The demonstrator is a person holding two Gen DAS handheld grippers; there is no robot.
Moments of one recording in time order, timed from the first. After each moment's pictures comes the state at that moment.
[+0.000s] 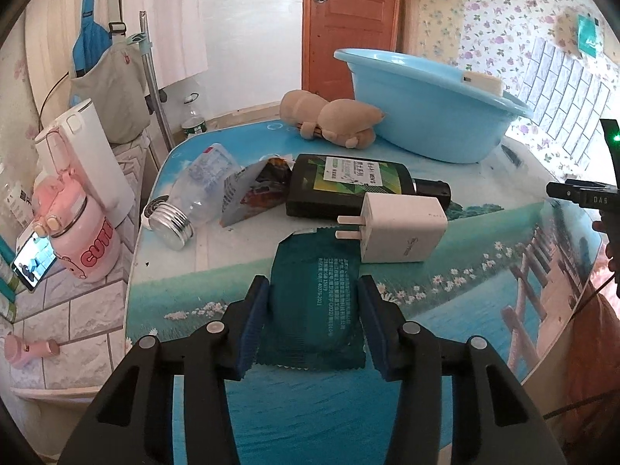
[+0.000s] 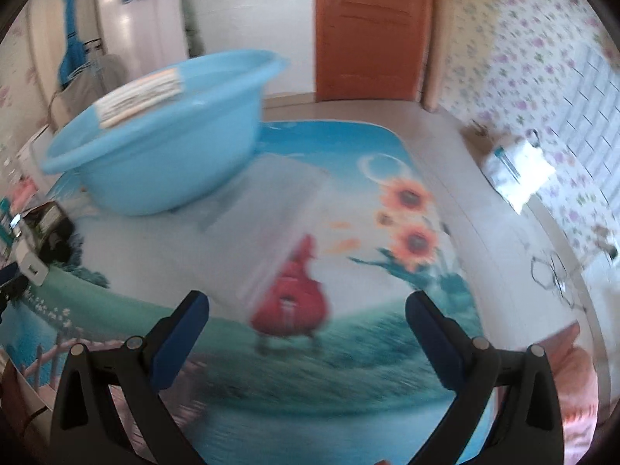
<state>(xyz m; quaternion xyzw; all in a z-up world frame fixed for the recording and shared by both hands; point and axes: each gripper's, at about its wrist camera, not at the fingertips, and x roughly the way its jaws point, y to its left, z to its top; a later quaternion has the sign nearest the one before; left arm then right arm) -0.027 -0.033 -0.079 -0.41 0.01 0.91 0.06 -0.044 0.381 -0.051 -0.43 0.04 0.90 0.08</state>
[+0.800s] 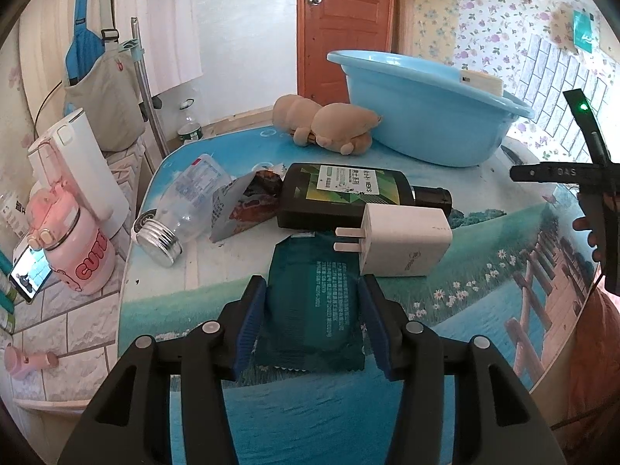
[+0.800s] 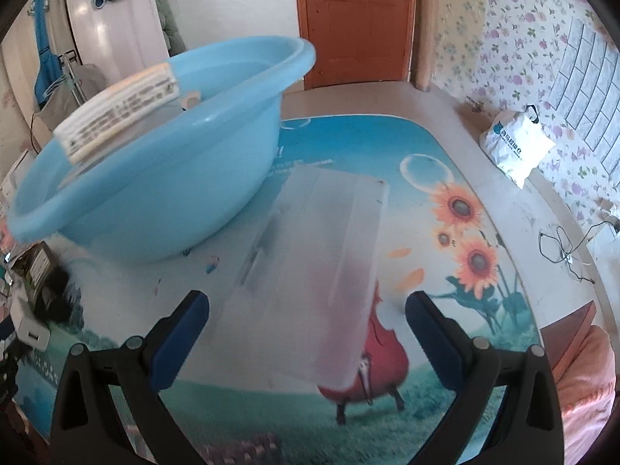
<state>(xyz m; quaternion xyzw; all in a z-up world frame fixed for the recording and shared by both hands) -0.037 -0.029 -0.080 -0.40 0.02 0.91 0.07 -0.100 0.342 -0.060 -0.46 0.08 0.88 0.09</state>
